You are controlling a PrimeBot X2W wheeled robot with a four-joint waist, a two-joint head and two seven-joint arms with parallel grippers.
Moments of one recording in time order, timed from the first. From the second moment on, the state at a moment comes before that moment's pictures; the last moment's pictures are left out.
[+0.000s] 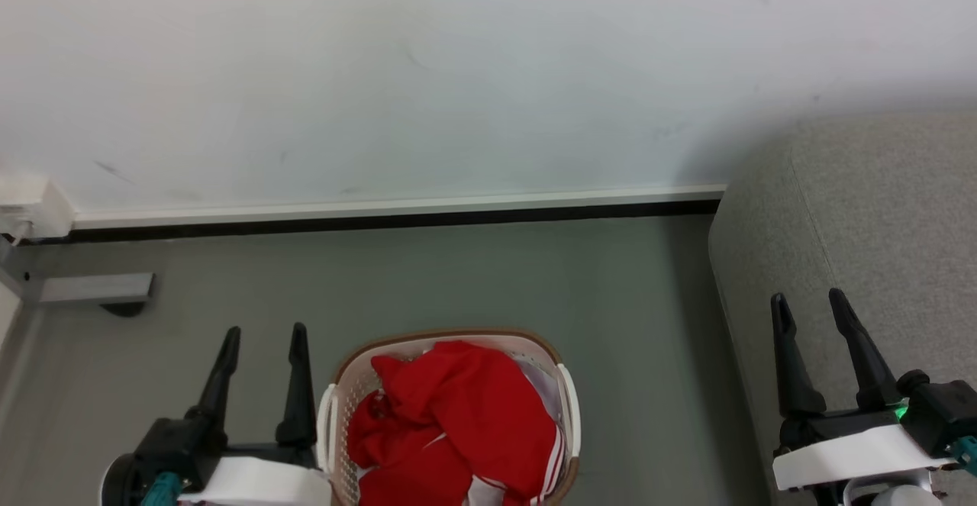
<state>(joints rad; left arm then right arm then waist) -0.07 0.05 -0.02 0.09 -0.12 0.02 -0.26 -0.18 -0.09 0.10 0.22 0.35 0.13 -0.26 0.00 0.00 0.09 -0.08</state>
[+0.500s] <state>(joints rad) -0.17 0.05 0.03 0.11 -0.08 -0.01 -0.26 -0.27 -0.08 0.11 0.17 0.36 0.13 -0.26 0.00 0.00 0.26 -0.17</state>
